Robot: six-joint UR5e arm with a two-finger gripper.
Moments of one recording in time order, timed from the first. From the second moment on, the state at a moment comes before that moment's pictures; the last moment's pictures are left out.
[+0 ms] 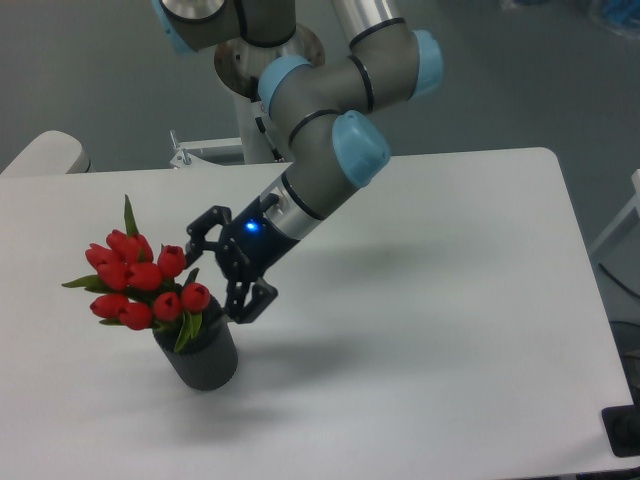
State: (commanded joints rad) arm 2.41 -1.82 -1.82 -1.02 0.57 1.44
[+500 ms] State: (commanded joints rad) arm 2.40 -1.89 -1.82 -0.97 0.46 1.44
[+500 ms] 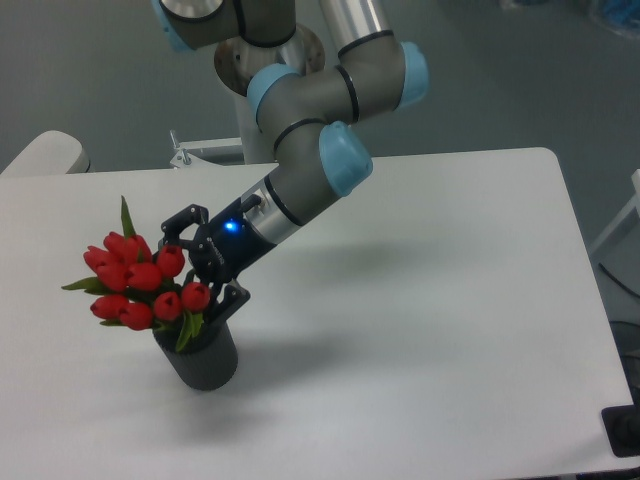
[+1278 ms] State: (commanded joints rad) arm 2.39 -1.95 -1.80 -0.97 0.37 1.45
